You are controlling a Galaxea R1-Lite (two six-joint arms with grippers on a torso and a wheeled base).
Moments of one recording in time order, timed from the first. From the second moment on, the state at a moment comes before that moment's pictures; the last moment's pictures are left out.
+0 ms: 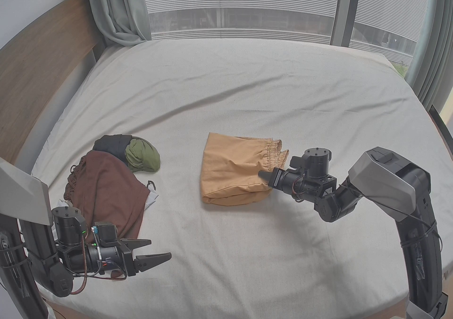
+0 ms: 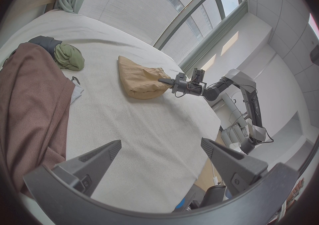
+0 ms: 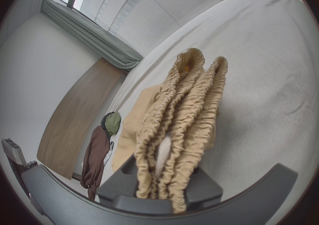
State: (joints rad) left arm -0.14 2.14 -0.05 -1.55 -0.74 -0.14; right arm 0.36 2.58 -1.35 -0.92 0.31 0.58
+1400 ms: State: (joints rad) left arm -0.13 2.14 -0.06 -1.55 -0.74 -0.14; right arm 0.40 2.47 -1.33 -0.95 0.24 0.54
